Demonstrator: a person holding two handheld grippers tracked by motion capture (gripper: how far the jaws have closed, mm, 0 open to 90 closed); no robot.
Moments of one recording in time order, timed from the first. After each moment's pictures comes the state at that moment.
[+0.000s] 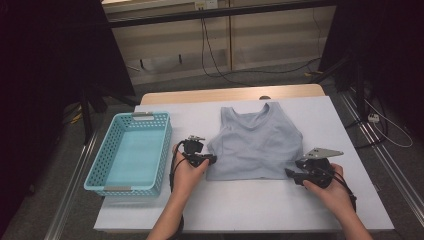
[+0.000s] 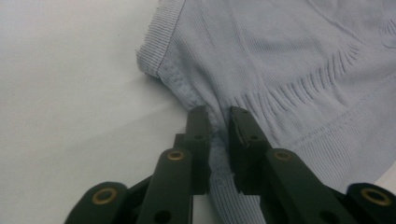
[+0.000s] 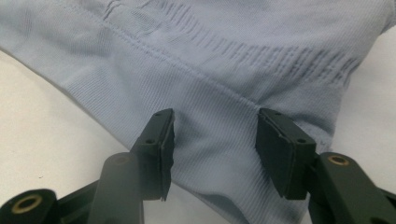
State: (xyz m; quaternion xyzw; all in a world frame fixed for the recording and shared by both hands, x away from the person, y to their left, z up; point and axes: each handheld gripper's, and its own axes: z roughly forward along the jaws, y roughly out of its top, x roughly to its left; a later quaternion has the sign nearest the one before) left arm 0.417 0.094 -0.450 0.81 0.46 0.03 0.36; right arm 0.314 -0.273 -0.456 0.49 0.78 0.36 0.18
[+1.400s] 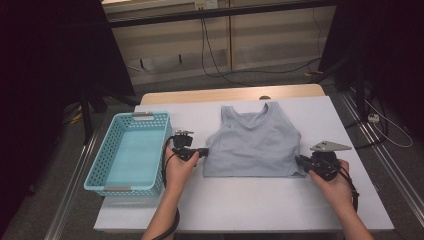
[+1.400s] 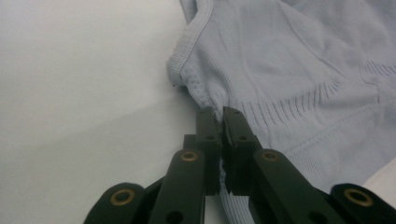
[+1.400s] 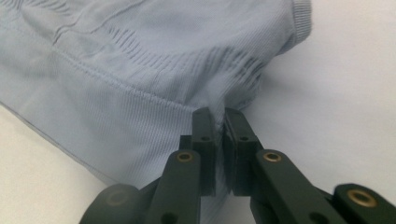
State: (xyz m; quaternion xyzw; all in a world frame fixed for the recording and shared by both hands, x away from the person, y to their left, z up) left arm 0.433 0.120 -0.442 0.78 0.49 0.02 0.39; right arm 0.324 -0.286 -0.447 0.52 0.75 0.36 0.22
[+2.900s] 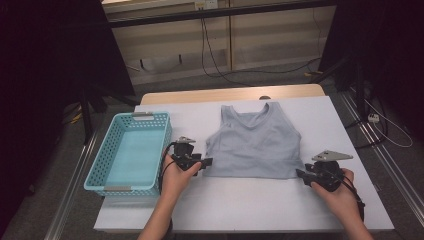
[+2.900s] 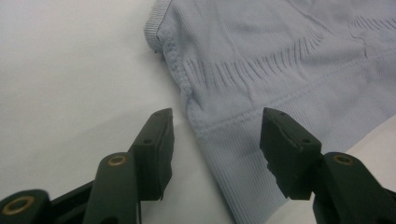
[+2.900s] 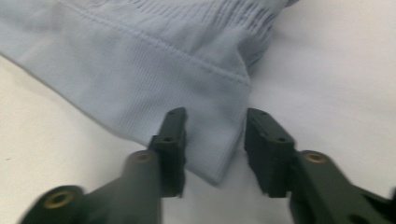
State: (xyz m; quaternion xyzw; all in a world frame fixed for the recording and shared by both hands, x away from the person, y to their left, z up) left arm 0.410 0.121 -0.445 0.81 0.44 0.04 0.38; right arm 0.300 -0.287 -0.452 0.53 0.76 0.33 0.20
